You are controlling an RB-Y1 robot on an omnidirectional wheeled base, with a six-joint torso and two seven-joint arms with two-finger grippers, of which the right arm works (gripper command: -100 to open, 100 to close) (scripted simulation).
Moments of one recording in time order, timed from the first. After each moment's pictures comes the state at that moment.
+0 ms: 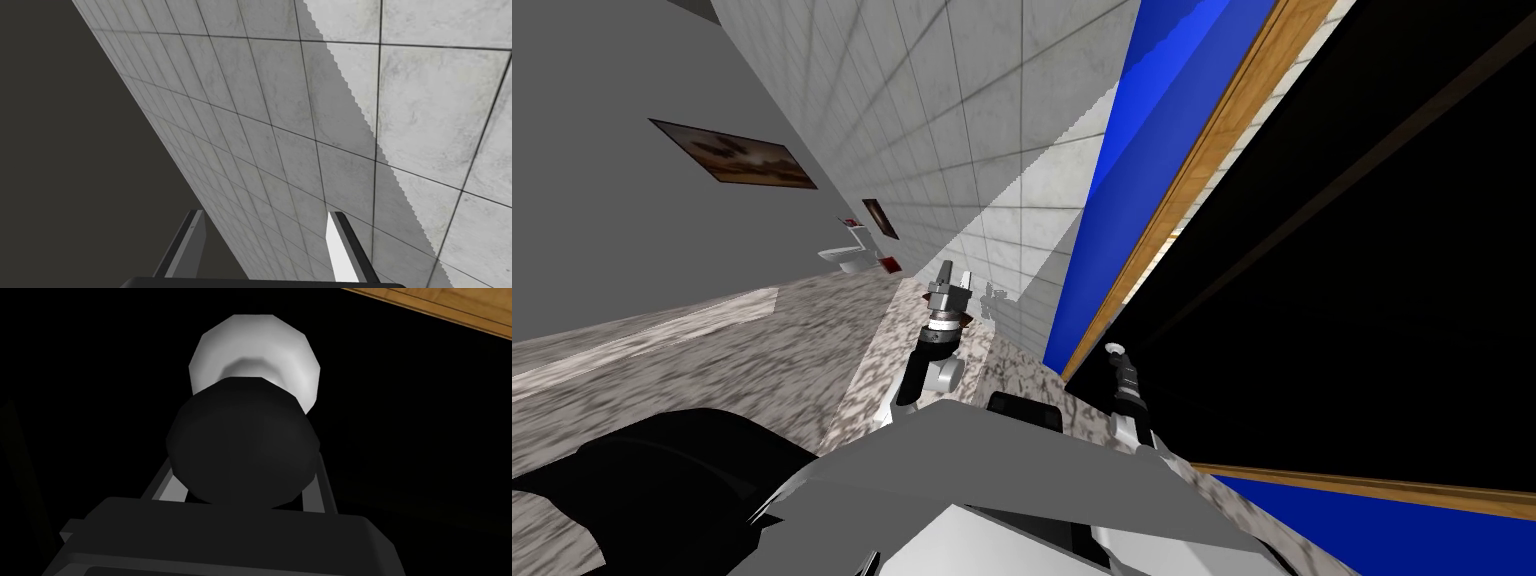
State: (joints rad) arm -0.11 -0.25 -0.18 -0.56 -0.15 -0.86 0.10
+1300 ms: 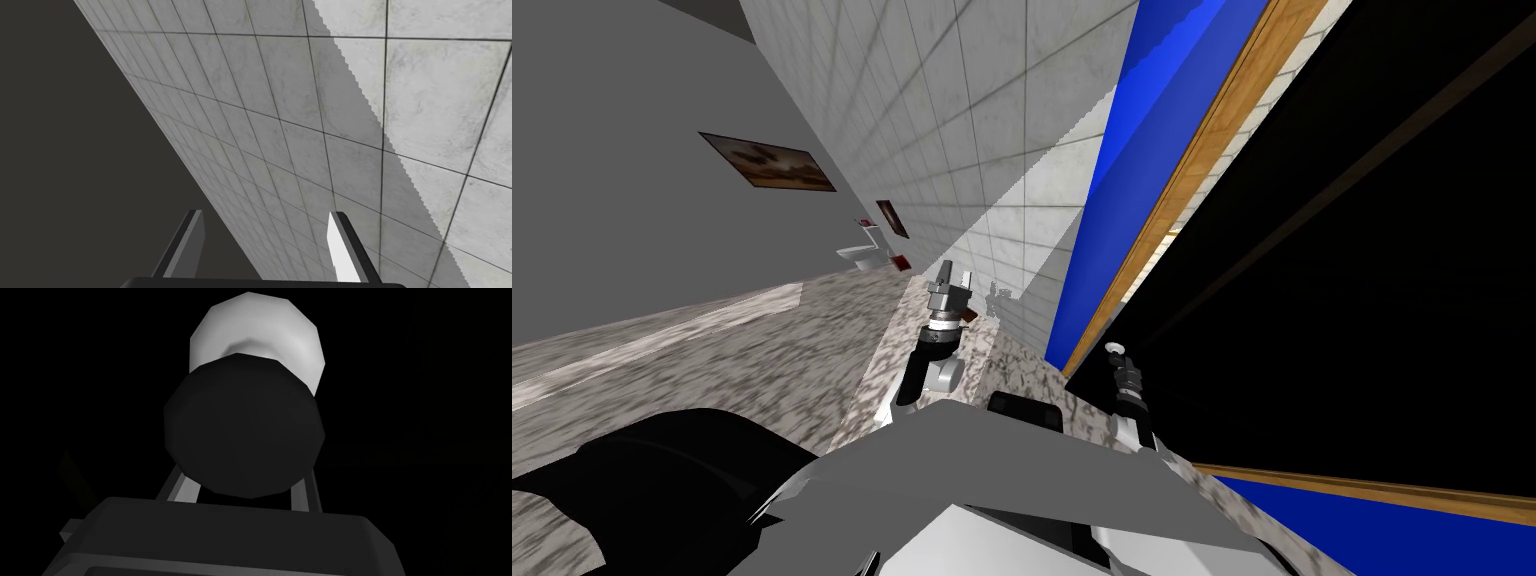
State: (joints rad) arm -0.10 -0.27 -0.12 -0.56 -0.24 -0.86 -0.21
